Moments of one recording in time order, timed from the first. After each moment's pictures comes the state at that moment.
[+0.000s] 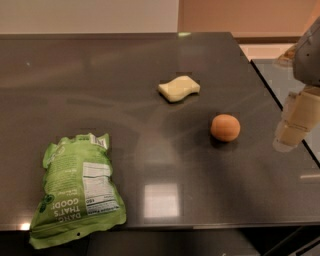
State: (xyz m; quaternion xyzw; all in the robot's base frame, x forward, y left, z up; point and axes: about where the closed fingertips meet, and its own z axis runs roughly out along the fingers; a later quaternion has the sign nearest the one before) arm 0.438 -0.217 0.976 -0.60 0.78 -0.03 0.16
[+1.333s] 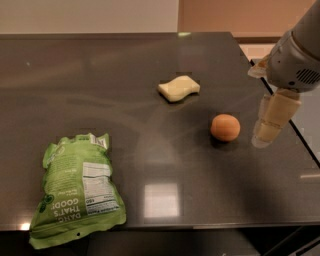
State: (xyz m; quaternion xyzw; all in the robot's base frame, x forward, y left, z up) arm 0.470 -0.194 0.942 -0.63 0.76 0.02 0.16
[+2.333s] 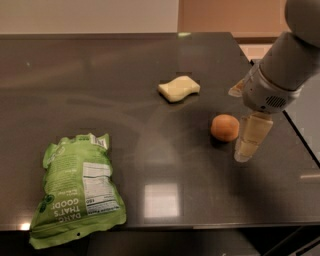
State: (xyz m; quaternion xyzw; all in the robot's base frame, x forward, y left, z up) arm 0.483 -0.177 0.882 -0.65 0.74 0.03 0.14
